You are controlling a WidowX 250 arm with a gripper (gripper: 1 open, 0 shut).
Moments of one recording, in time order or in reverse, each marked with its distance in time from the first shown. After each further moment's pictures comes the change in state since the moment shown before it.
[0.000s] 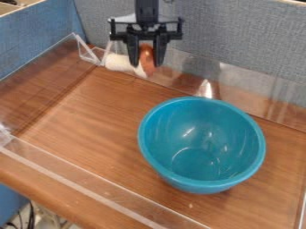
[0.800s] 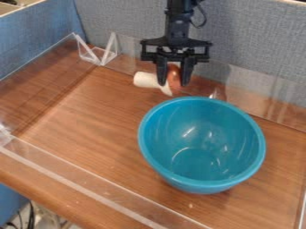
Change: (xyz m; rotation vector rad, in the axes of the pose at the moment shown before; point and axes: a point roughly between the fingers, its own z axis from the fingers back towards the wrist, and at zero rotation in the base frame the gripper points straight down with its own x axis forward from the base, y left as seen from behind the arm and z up) arm -0.009 -0.043 -0.027 0.019 0.029 -0.095
